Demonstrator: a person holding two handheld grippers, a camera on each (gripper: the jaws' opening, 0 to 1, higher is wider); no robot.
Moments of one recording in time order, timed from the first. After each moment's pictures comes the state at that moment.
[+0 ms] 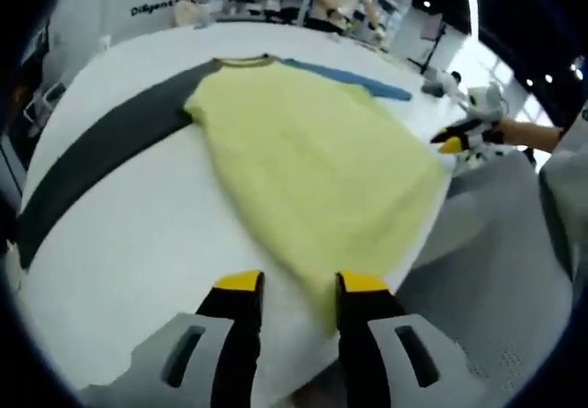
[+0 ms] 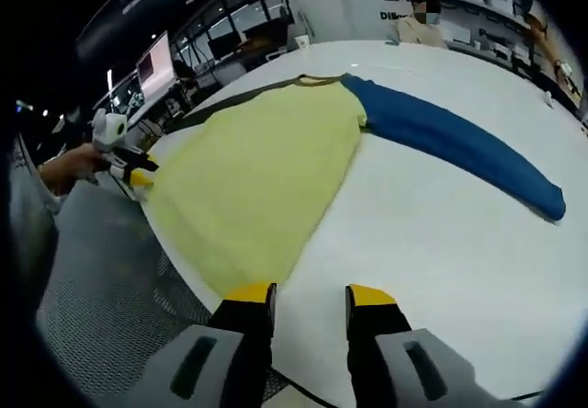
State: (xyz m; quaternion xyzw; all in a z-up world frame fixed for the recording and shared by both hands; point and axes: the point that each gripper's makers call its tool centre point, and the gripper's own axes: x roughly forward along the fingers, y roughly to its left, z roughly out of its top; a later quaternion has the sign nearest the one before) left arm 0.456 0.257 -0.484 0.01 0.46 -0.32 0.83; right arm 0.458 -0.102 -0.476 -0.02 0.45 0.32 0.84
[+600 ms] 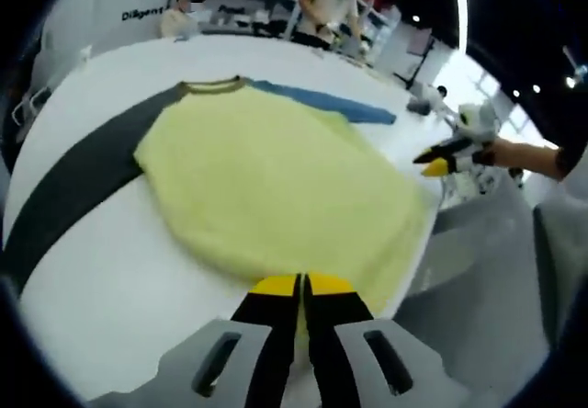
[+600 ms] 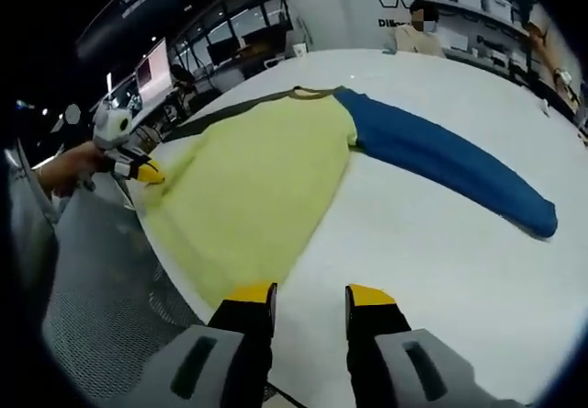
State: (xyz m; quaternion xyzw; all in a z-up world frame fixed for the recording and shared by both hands) left arm 0.489 0.183 -0.460 0.01 0.43 -0.37 0.82; right arm 0.477 -0.108 -0.470 -0.02 0.43 0.31 0.85
